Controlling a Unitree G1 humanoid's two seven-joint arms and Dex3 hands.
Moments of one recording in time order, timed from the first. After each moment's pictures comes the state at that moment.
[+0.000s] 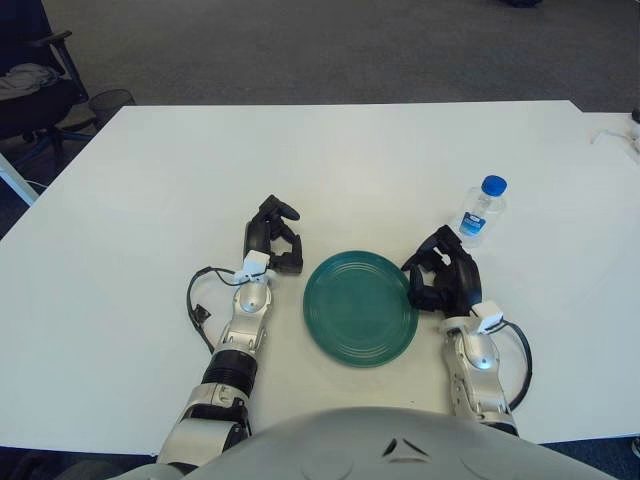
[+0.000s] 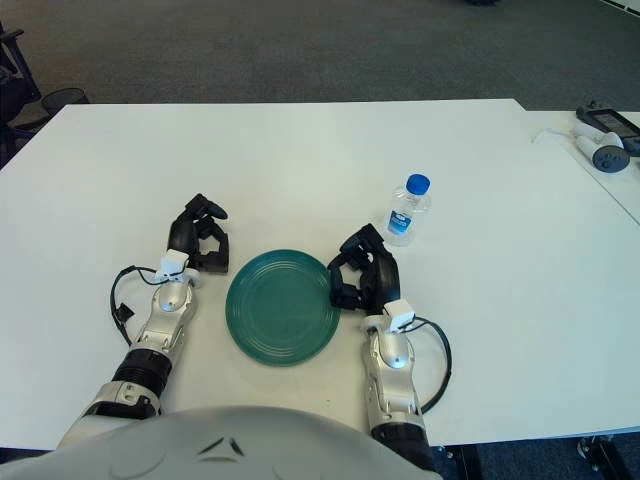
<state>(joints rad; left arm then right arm) -0.12 -0.03 -0.02 0.55 0.14 -0.52 0.22 0.26 0.08 -0.01 0.13 0.09 -0.43 0.08</state>
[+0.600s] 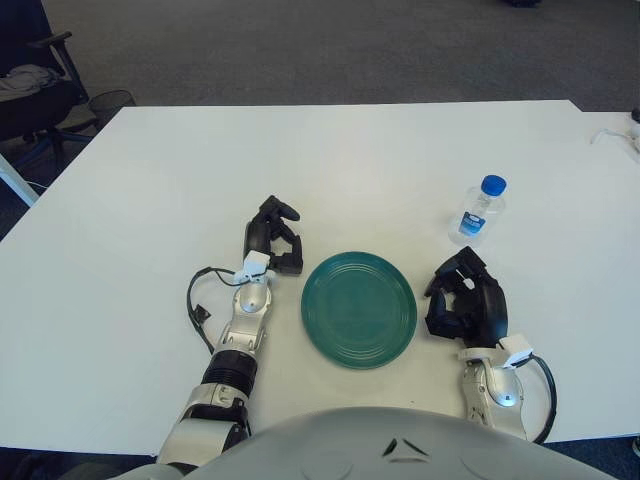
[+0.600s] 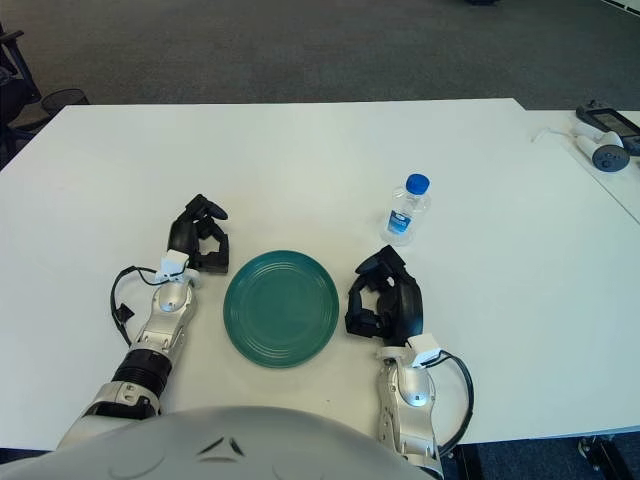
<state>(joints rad) -0.12 -0.03 -0.02 0.56 0.14 -0.52 0.22 0.39 0.09 -0.04 0.04 0.08 -0.45 0.03</state>
